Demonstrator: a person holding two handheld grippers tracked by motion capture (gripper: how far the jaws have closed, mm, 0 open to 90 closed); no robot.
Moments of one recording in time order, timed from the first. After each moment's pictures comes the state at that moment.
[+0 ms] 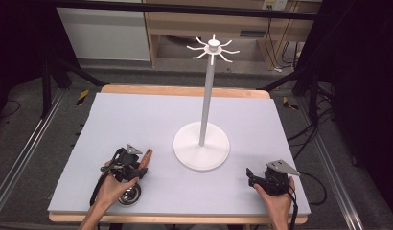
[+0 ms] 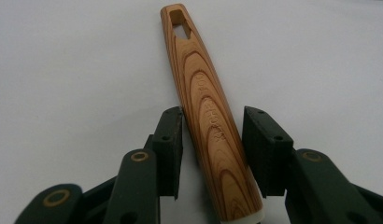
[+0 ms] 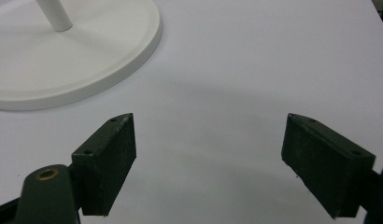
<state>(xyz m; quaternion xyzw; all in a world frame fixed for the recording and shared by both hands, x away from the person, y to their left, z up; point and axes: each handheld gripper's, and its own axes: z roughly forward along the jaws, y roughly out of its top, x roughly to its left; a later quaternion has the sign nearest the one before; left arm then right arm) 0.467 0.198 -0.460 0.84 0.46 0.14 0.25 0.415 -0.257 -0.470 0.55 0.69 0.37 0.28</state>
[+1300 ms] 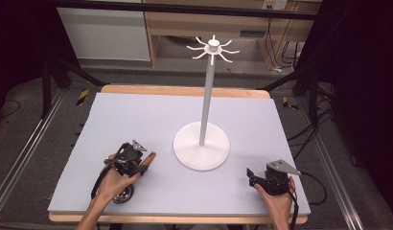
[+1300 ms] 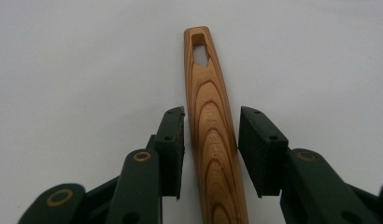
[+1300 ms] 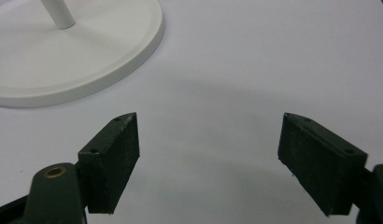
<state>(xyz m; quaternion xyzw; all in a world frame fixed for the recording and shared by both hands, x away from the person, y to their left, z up) 0.481 0.187 -0.450 0.87 0.42 0.14 0.21 0.415 -0.259 -0.470 0.55 0.70 0.38 0.27</state>
